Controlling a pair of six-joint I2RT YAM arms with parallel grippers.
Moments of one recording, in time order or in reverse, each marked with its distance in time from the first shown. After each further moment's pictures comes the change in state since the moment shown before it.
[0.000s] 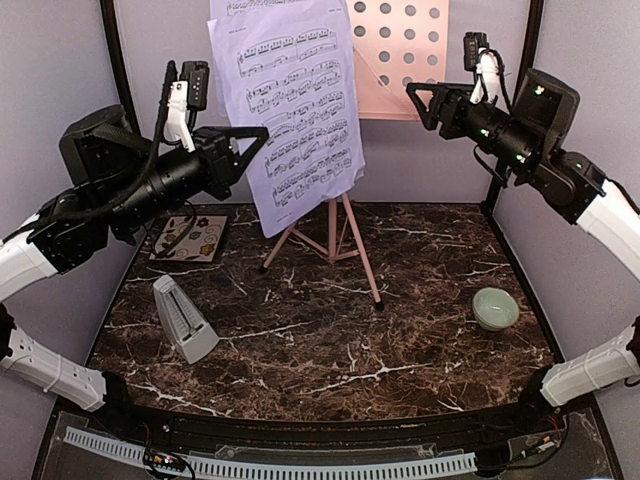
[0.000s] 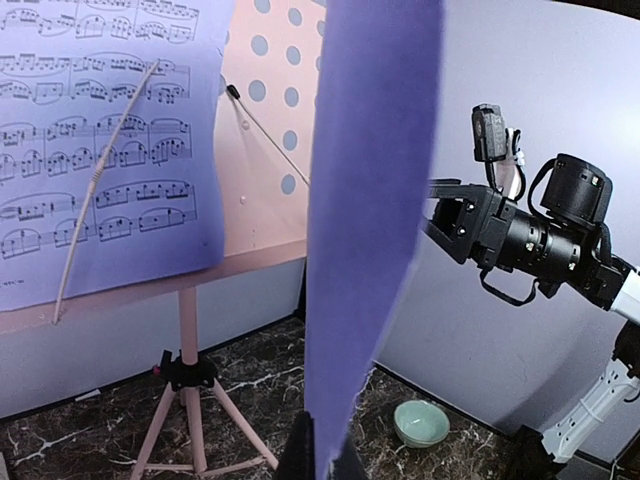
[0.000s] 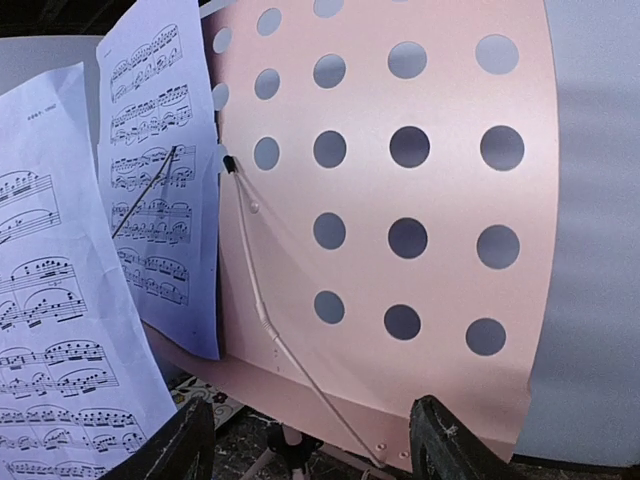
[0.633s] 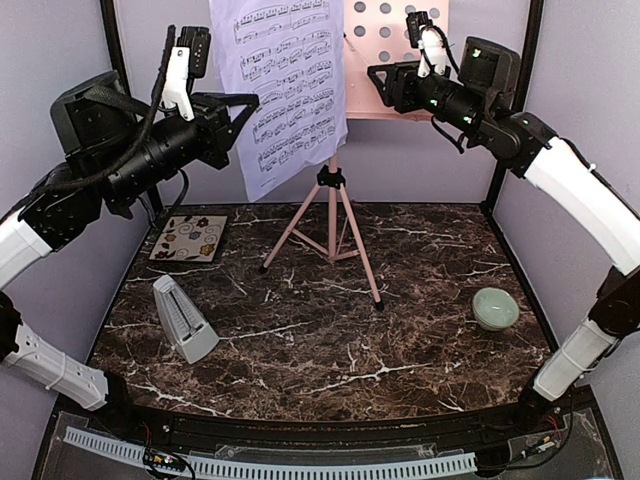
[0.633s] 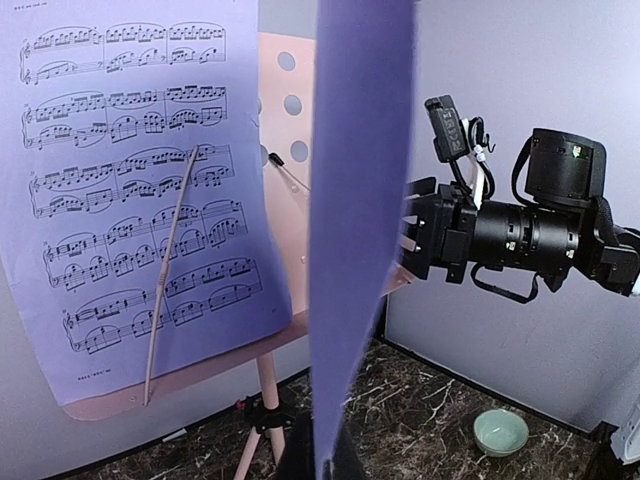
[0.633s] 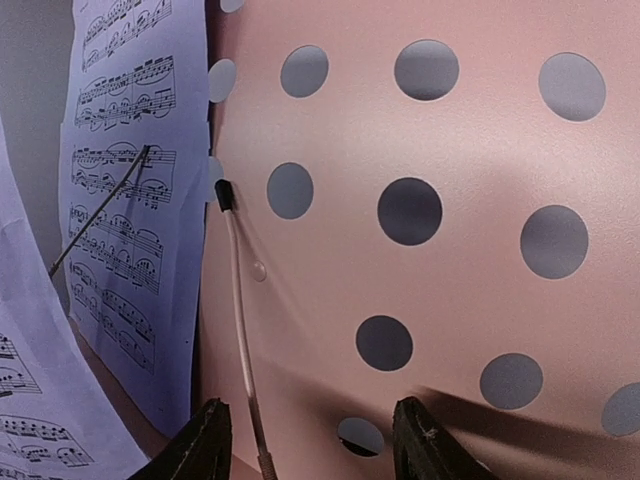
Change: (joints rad) left arm 0.001 0.074 0.201 -0.088 -0.122 0.211; right arm 0.004 0.346 0.396 -0.080 -0.010 -0.121
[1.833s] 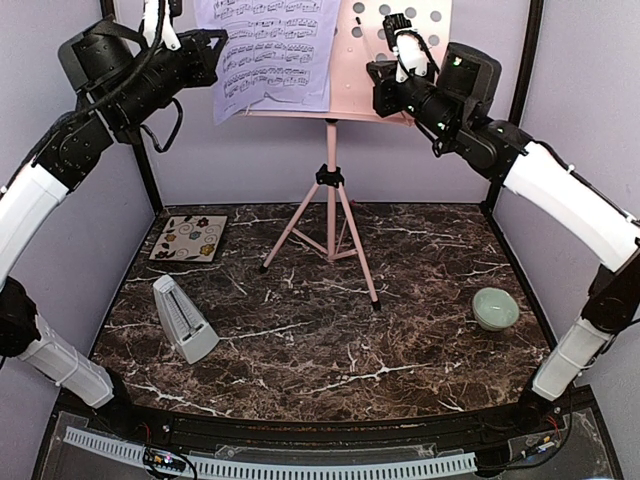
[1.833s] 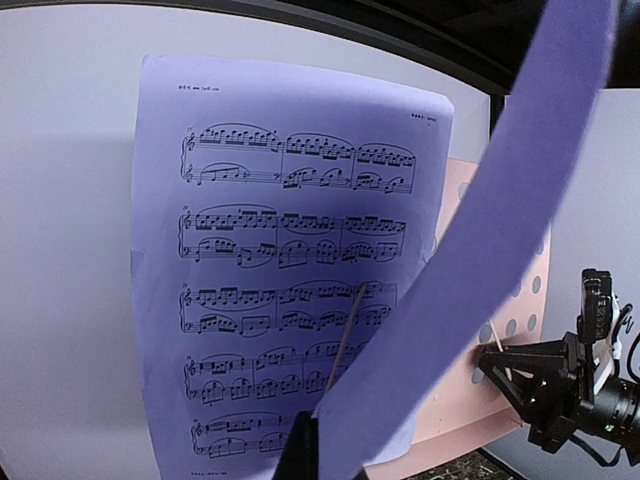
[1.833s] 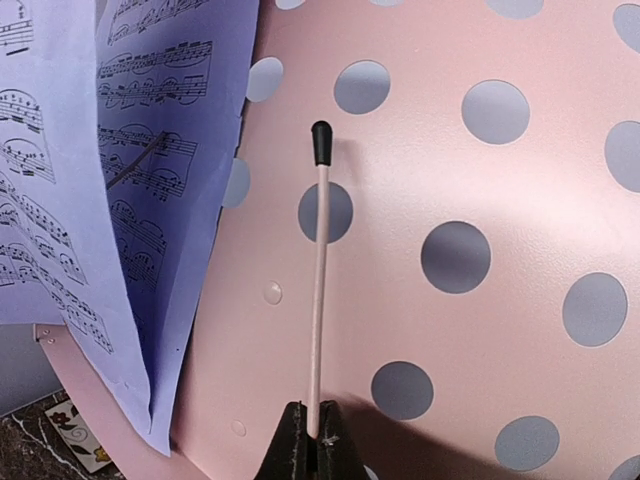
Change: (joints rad) left arm 0.249 0.180 0.335 -0.003 0.020 -0.039; right arm 0.072 0.058 -0.008 0.143 0.140 -0.188
